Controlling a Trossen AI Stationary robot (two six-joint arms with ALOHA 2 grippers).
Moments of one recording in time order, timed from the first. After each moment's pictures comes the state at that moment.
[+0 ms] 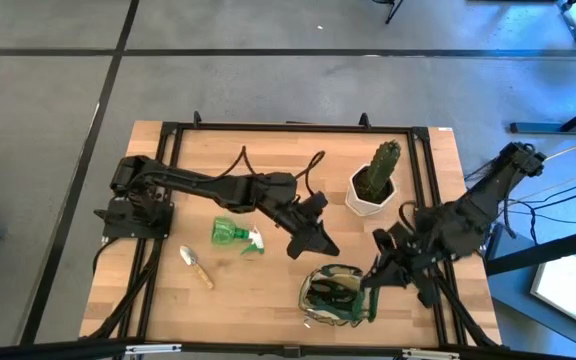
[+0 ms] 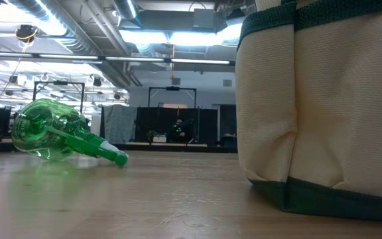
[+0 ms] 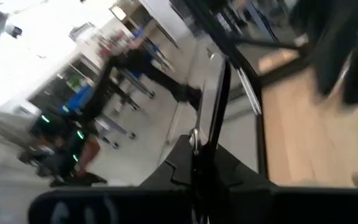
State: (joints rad) left arm -0.12 1.78 1.57 0.06 0.44 -0.86; right arm 0.76 1.11 1.09 -0.12 0.27 0.80
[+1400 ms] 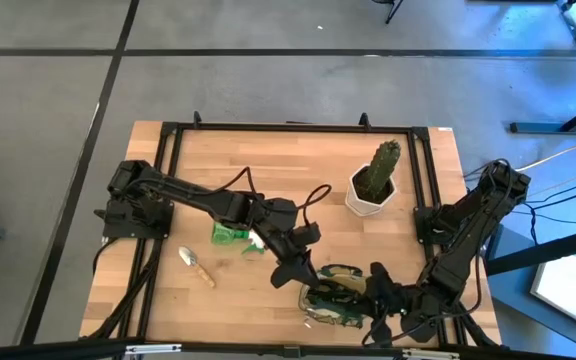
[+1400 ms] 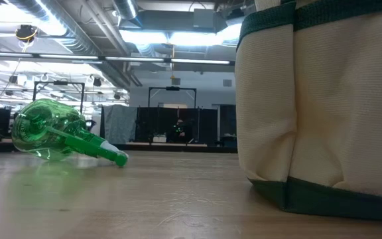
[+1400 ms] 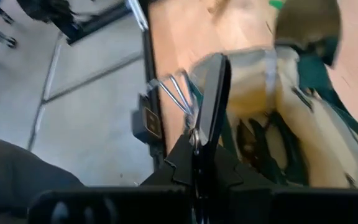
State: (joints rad) left arm -0.23 1.77 1.57 -0.11 0.51 -0.79; right arm 0.96 1.51 1.09 -0.36 0.63 1.05
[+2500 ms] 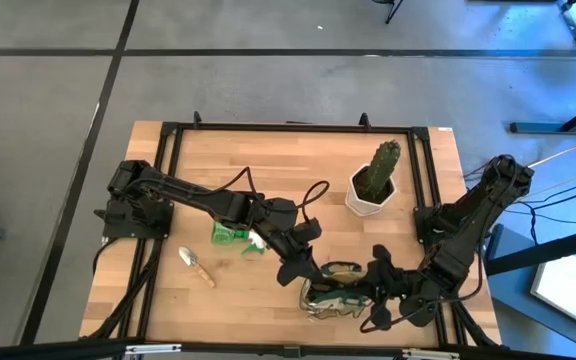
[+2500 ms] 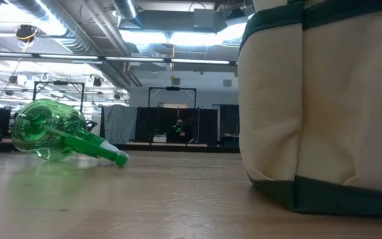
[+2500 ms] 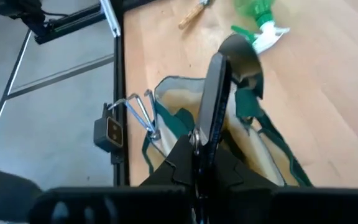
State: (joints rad) left arm -0.23 1.78 1.57 -0.11 0.42 -0.84; right arm 0.90 1.42 1.09 -0.51 0.65 0.96
